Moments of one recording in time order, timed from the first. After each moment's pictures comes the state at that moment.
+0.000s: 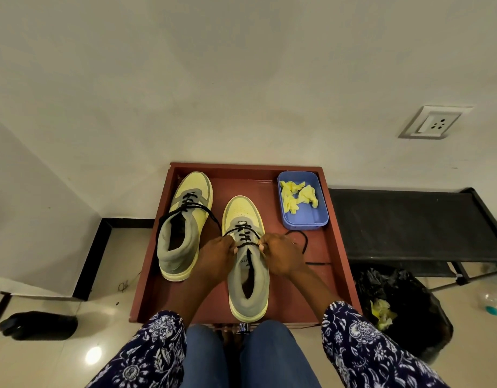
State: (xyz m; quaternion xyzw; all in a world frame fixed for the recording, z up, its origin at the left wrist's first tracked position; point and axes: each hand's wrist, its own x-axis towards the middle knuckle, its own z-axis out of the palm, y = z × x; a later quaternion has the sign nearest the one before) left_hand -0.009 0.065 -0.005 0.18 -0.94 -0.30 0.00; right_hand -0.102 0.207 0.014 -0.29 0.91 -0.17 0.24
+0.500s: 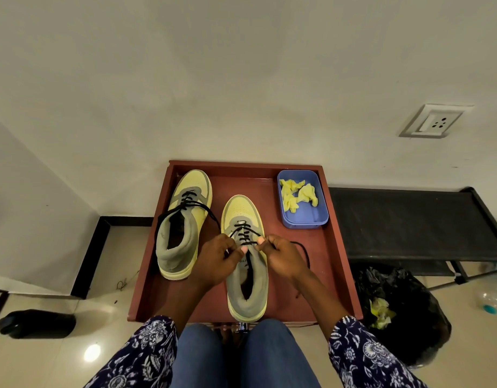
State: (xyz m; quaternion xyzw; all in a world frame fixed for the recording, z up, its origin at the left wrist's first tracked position) left_hand 0.001 0.071 0.005 0.16 -0.88 -0.44 0.07; right_hand -0.090 0.212 0.011 -0.16 0.83 -0.44 0.31
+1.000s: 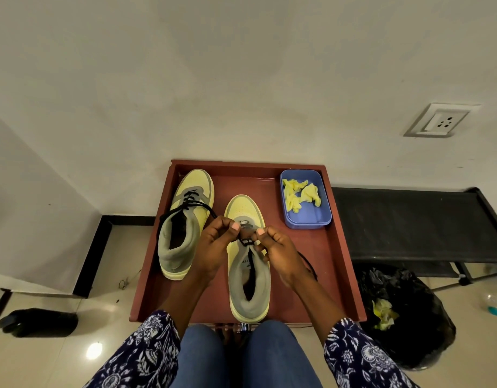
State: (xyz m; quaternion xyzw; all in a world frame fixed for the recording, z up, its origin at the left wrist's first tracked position) left_hand -0.010 0.070 0.024 0.18 -0.60 -0.77 0.14; right_hand -0.082 0.197 0.023 -0.10 0.73 -0.59 0.33
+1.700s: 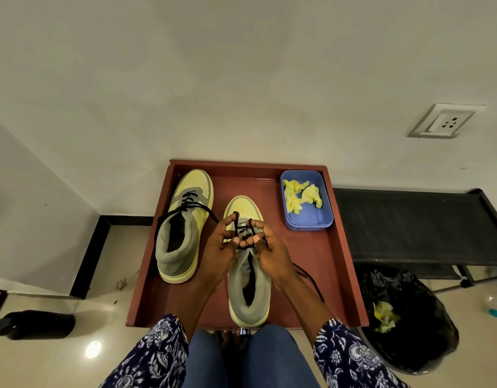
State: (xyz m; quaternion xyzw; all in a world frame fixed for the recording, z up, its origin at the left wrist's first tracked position) left_hand -0.019 0.077 0.005 0.25 -0.64 -0.72 0.11; right_hand -0.082 0.184 0.001 -0.17 0.74 -0.60 0.26
